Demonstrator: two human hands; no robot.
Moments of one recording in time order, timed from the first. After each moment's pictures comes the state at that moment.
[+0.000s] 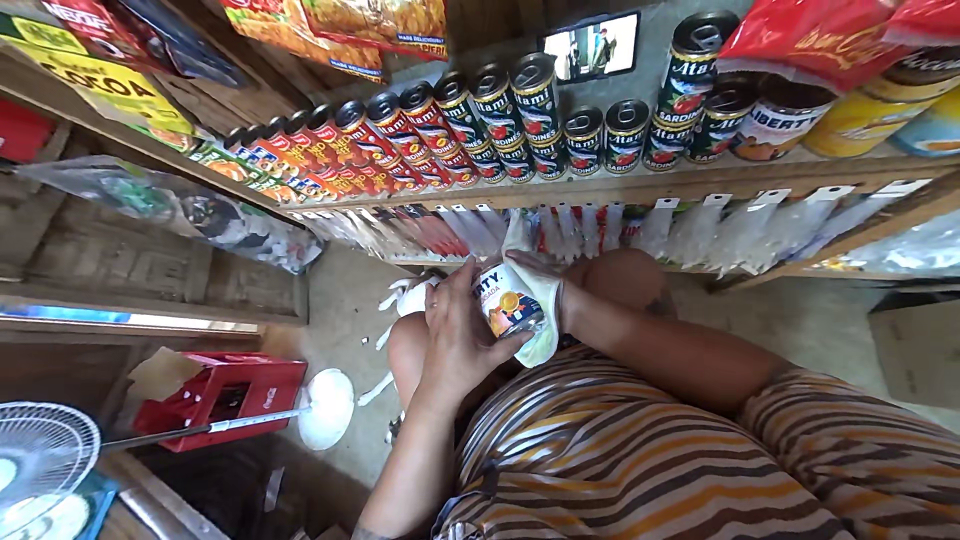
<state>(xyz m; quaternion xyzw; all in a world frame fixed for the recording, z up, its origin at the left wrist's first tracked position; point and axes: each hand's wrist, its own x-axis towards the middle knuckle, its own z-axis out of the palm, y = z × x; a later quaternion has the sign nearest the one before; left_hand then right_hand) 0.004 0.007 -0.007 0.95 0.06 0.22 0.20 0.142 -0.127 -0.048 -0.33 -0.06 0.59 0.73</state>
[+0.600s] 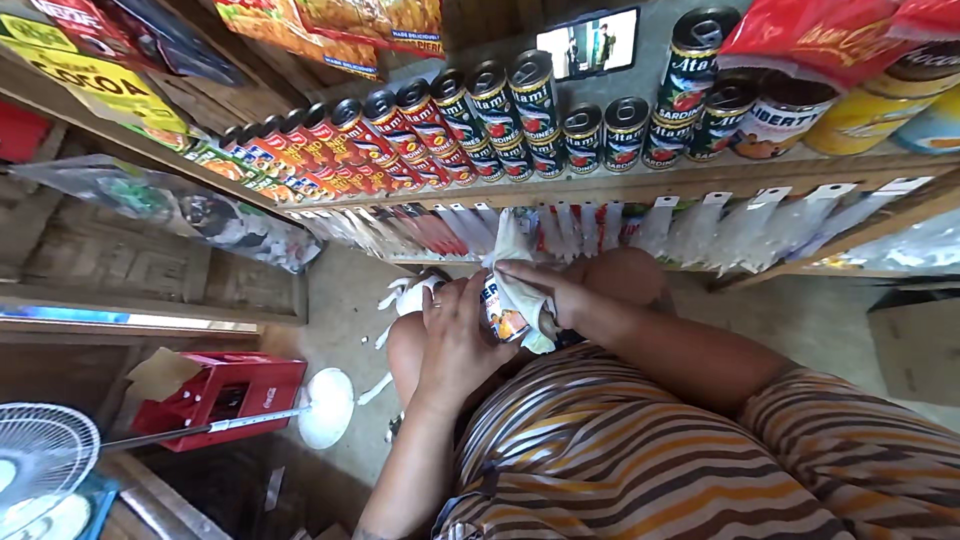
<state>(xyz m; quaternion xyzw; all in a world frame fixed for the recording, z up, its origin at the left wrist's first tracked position) 0.004 0.005 -0.011 0.97 0.07 0.18 0.11 0.147 -0.127 -0.045 -0.40 -0.11 0.57 0.71</state>
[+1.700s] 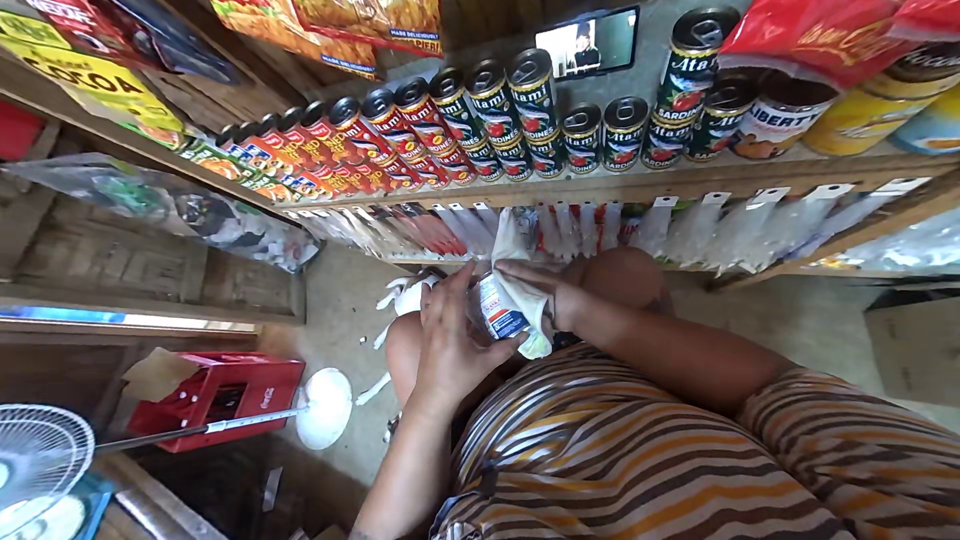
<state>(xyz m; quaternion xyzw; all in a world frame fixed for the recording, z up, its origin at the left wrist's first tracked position) 0.003 0.004 -0.003 0.95 0.07 0.22 0.20 0.145 -0.125 -0.047 -0.38 -0.11 0.59 0.71</state>
